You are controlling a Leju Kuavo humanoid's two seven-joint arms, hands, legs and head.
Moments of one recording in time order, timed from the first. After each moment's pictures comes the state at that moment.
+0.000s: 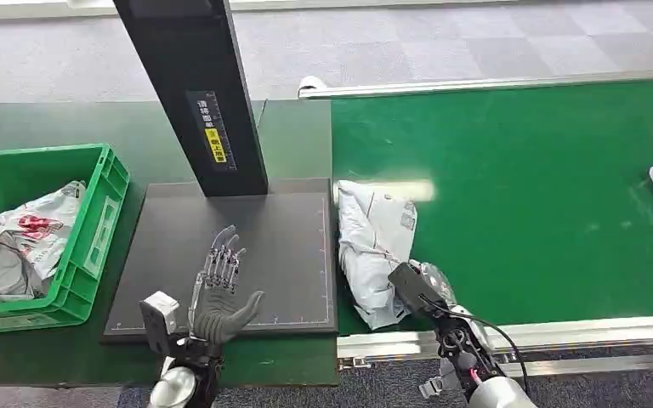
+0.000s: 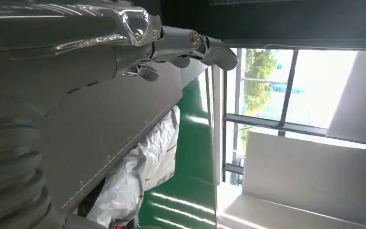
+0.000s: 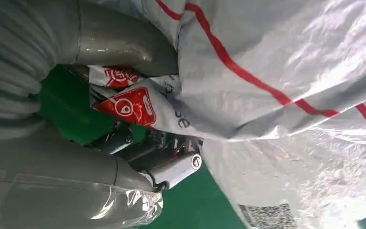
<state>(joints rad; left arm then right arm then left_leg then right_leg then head) -0.06 -0.20 -0.16 -1.37 0.06 -0.15 -0.58 -0.53 0.06 -0.08 -0.40 0.65 -0.21 -0.45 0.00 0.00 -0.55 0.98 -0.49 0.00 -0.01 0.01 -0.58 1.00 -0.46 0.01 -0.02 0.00</state>
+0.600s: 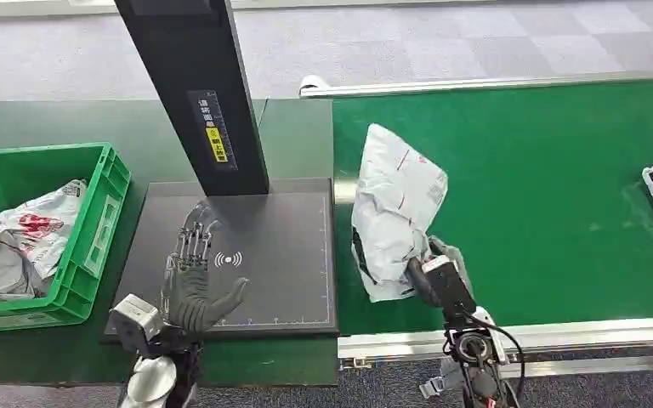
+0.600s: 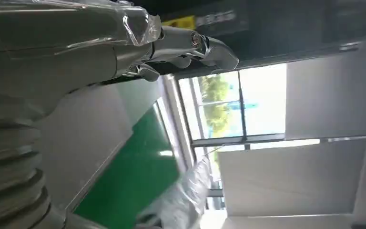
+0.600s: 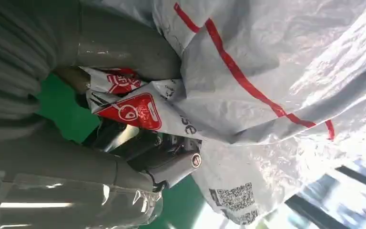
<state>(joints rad) -0.07 -0.16 -0.14 -1.58 -0.11 -0.09 -0.62 -0.22 0.12 -0.06 -1.18 0.37 -0.09 -0.52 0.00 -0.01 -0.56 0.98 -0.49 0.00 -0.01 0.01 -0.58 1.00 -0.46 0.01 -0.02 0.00</state>
